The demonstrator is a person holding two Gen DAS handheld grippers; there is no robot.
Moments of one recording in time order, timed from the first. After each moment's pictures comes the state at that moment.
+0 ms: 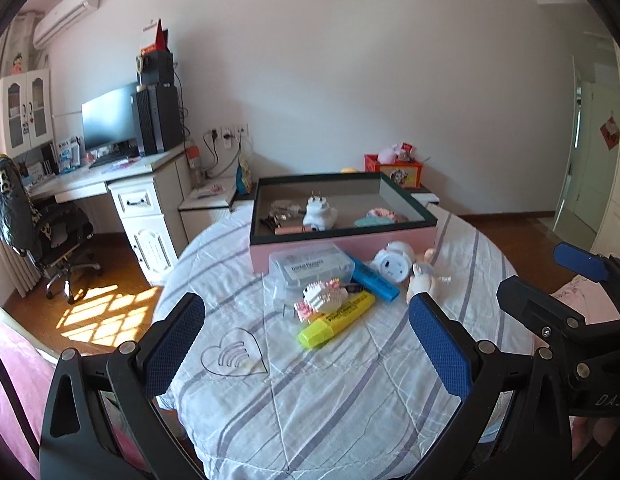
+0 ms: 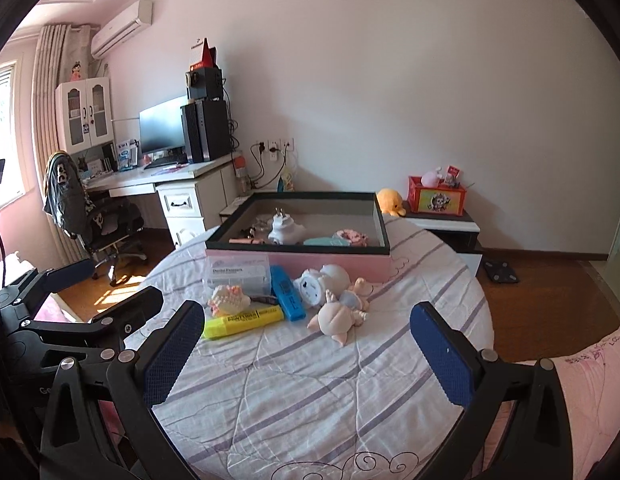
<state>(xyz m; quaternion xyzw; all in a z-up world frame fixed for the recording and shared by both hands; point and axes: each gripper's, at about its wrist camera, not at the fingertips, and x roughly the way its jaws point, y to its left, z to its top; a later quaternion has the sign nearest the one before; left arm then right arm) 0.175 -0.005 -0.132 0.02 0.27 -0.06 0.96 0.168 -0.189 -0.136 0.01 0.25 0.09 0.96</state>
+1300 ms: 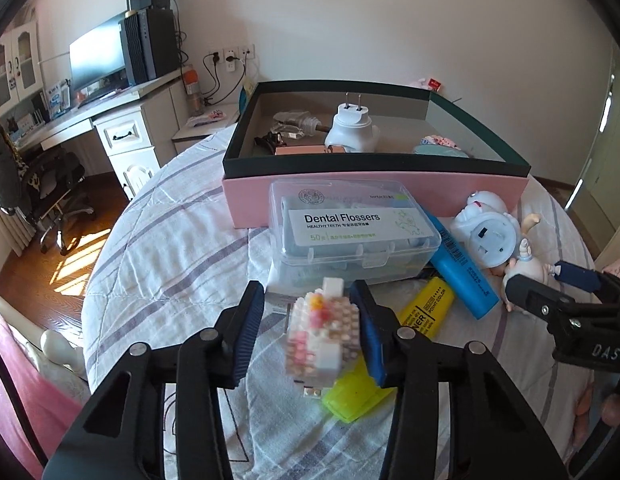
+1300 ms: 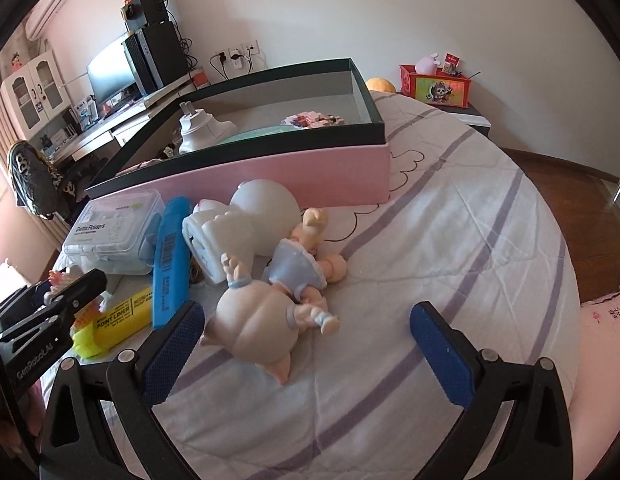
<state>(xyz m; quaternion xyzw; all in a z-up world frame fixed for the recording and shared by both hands) 0.308 -0.003 -0.222 0.01 0.38 -0.03 0.92 0.326 -0.221 -0.232 0.06 0.42 0.07 0.90</state>
